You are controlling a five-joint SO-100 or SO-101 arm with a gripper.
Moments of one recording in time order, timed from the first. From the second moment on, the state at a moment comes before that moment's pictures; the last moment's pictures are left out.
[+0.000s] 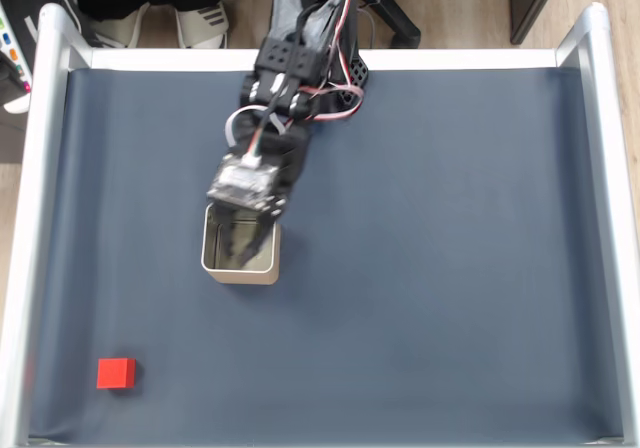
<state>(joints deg) 16.3 122.6 111.7 44.7 -94.8</state>
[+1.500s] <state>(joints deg) 33.2 55.5 68.2 8.7 -96.3</state>
